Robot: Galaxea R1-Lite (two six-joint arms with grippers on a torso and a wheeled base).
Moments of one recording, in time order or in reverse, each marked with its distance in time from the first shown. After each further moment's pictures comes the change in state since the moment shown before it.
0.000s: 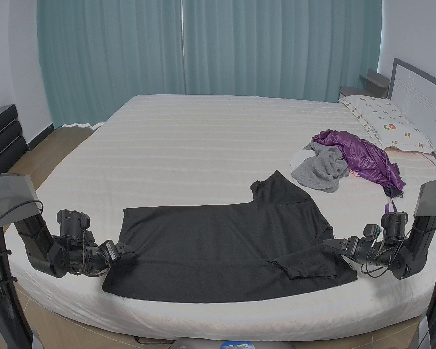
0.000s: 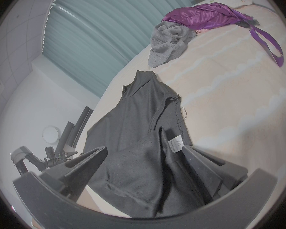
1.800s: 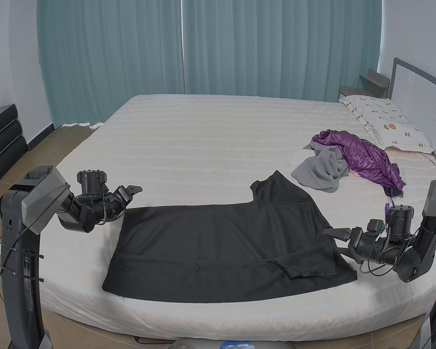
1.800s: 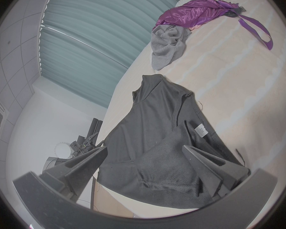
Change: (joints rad) left arm 0.029 0.345 -0.789 0.089 -0.025 -0.146; right arm 0.068 -0.142 0.088 -0.043 -0.024 0.268
